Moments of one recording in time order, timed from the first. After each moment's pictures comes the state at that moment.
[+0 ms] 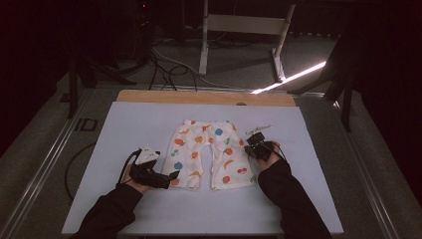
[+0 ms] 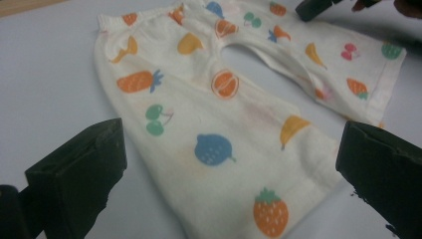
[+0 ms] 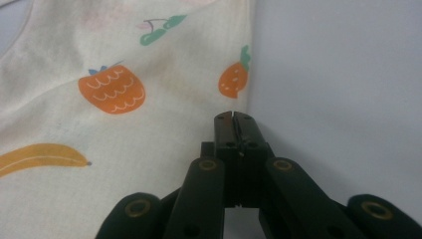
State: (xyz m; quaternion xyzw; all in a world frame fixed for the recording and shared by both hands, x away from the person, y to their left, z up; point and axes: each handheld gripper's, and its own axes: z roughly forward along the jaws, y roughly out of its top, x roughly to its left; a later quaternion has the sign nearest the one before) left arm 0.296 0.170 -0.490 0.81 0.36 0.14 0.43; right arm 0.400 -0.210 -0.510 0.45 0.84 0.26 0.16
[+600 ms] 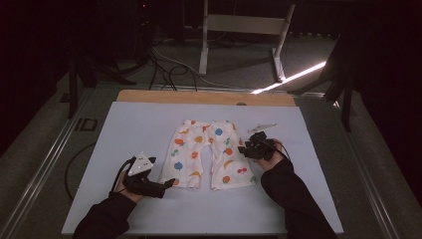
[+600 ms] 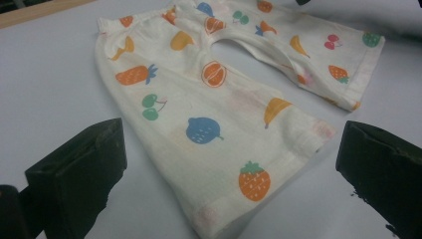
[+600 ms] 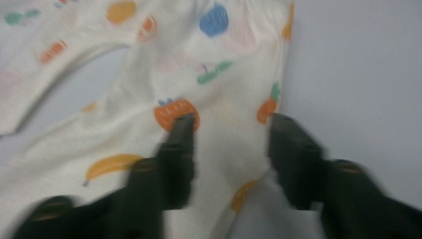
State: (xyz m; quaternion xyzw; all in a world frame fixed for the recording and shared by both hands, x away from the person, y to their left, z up) left arm 0.273 0.179 -0.484 0.81 0.34 0.16 0.44; right arm 0.386 -0.211 -0.484 0.41 0.83 0.34 0.14
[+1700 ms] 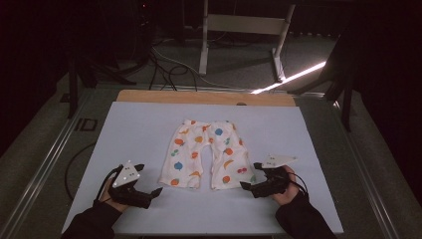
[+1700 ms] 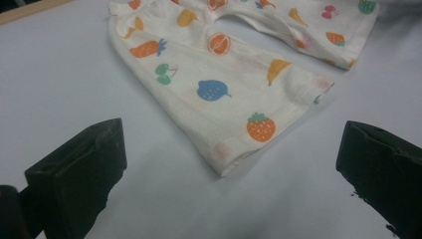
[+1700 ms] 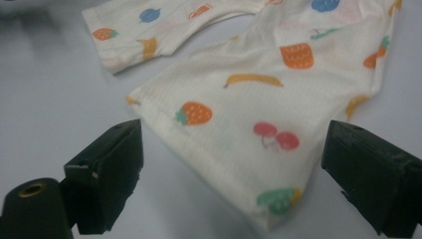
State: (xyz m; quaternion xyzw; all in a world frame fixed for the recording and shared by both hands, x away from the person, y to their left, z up) left arm 0.251 0.209 -0.492 0.83 0.32 0.17 0.43; right arm 0.288 -0.242 -0.491 0.32 0.84 0.43 0.09
